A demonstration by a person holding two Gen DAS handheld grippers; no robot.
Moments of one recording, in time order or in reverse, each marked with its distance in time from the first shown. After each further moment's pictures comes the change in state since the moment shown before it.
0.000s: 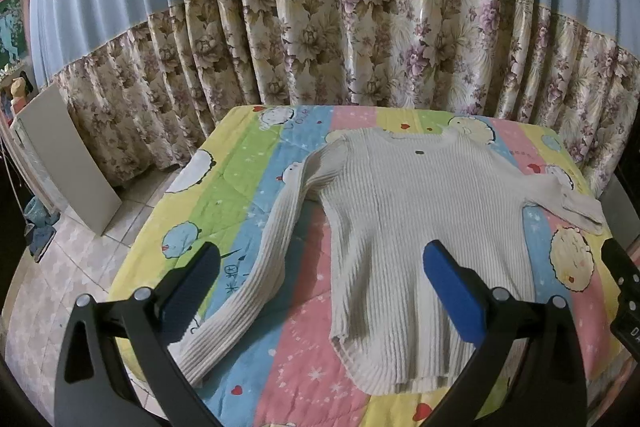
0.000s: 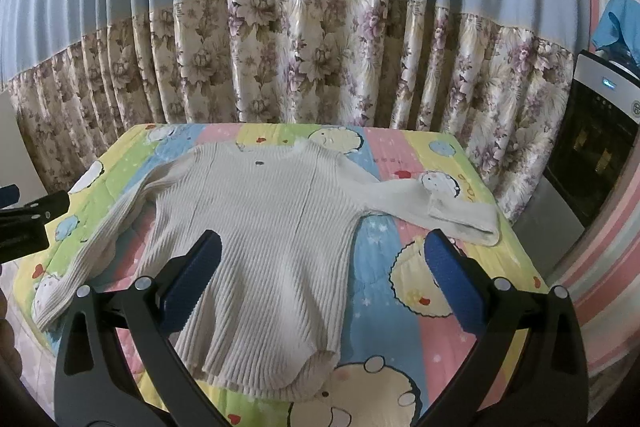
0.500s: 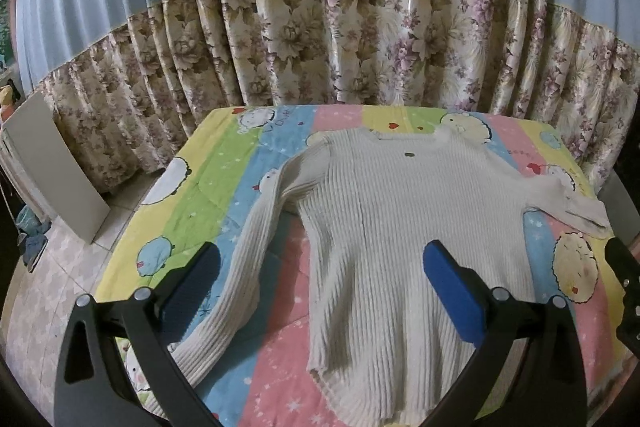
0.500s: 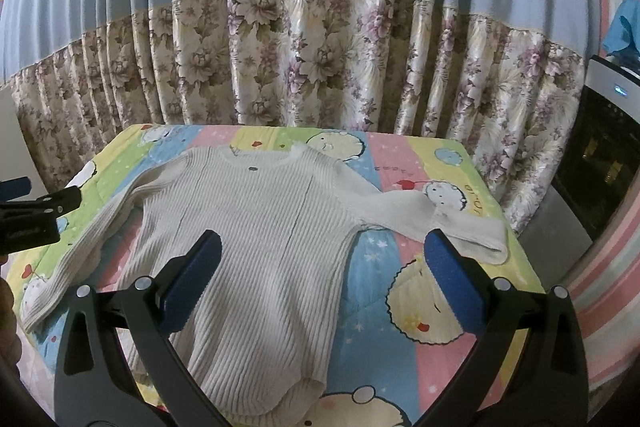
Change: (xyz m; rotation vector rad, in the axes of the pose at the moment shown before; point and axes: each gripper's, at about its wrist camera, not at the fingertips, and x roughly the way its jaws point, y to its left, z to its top) left arm 0.044 -0.021 0.017 0.060 0.026 -0.013; right arm 0.031 -0.014 0.019 -0.024 0.008 0.026
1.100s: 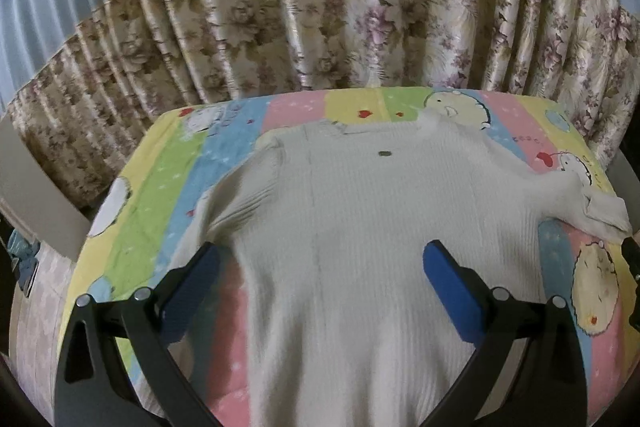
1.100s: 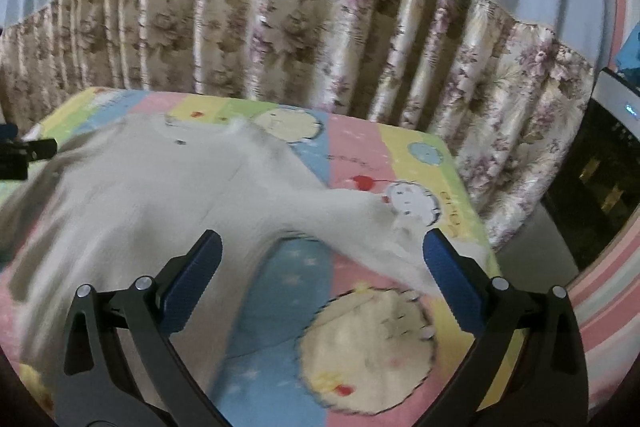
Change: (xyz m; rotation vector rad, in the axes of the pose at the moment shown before) left arm 0.120 -0.064 0.046 0.090 0.060 -0.050; right arm 0.107 -0.083 -0.004 -0.120 0.051 -0.102
